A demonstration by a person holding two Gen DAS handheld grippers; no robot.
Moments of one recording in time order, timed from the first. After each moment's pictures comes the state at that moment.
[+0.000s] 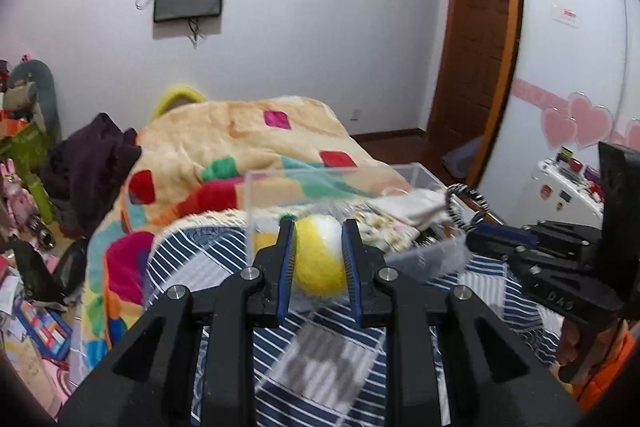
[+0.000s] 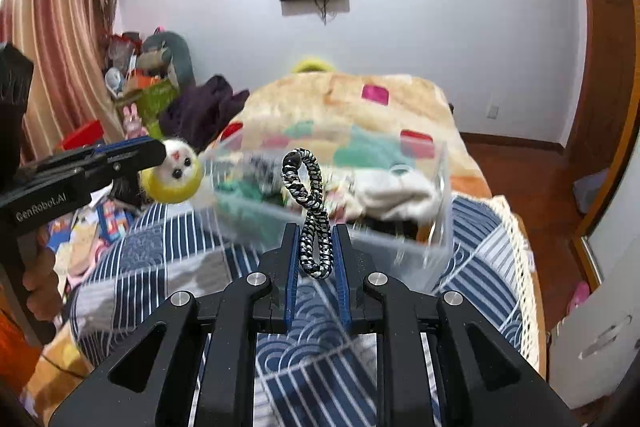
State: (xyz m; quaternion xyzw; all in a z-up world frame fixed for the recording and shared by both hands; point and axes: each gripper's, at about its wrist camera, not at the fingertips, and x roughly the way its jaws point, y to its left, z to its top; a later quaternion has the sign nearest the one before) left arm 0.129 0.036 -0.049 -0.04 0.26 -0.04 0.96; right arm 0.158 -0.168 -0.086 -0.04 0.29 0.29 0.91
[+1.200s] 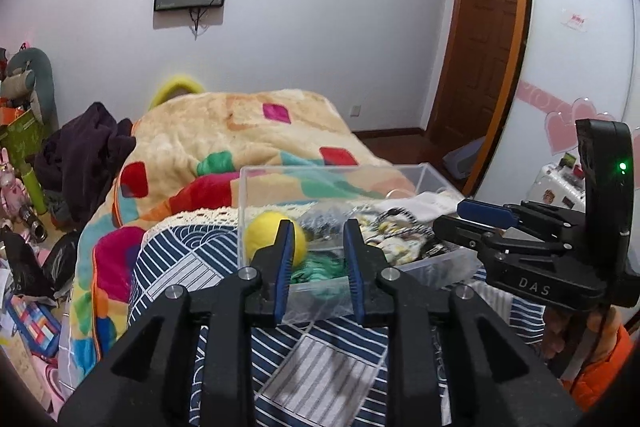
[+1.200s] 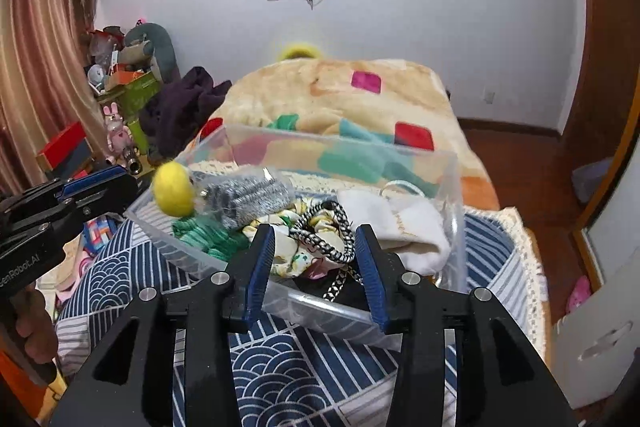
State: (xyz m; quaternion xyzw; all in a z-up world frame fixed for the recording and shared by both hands) left arm 0.145 0.035 -0.058 -0.06 0.26 -0.05 0.96; right arm 0.195 -0.153 -0.083 -0.05 0.31 0.27 0.91
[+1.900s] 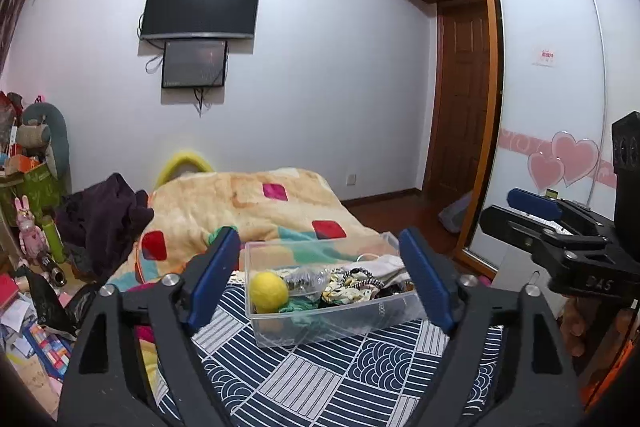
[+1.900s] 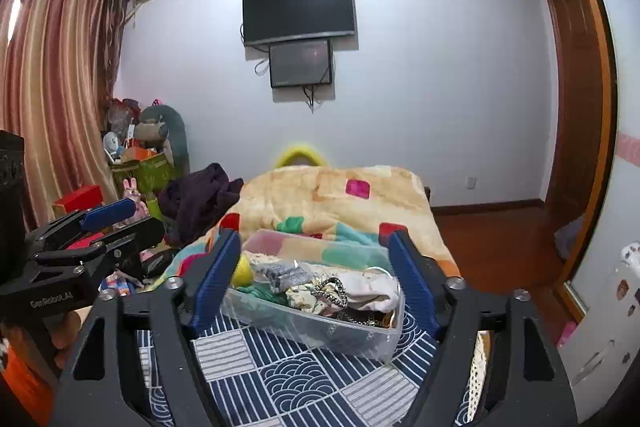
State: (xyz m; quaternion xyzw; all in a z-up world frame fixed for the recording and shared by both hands) left arm 0.052 0.015 0.013 -0.03 0.13 -0.04 0.99; right arm 0.102 -0.193 0.002 -0.01 0.14 0.27 0.95
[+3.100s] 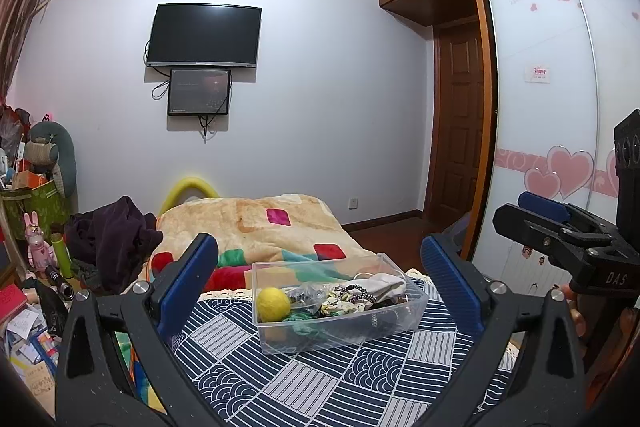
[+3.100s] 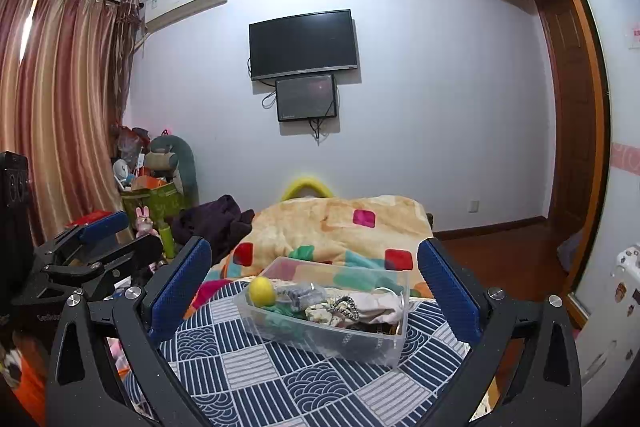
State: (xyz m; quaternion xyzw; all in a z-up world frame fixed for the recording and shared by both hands) left arm 0.010 0.008 0.029 -0.03 0.08 -0.03 1.00; right arm 0.071 -0.199 0.014 0.01 0.09 0.28 0.96
